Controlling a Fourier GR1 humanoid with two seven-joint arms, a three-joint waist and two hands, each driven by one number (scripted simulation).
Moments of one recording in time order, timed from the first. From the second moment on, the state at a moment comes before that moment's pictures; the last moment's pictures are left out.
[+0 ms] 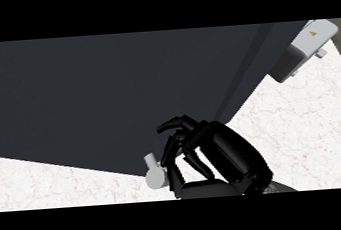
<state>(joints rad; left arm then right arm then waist) 0.87 0.48 0.22 -2.26 0.94 -0.36 -0.44 -0.25 -0.03 0.49 -1.91 -0.27 -0.01 0.46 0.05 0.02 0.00</state>
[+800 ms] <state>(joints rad) 0.98 0.42 0.42 -2.23 1.08 -0.55 -0.39 -0.68 -0.05 0.16 -1.43 -0.50 0.22 0.34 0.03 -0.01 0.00</state>
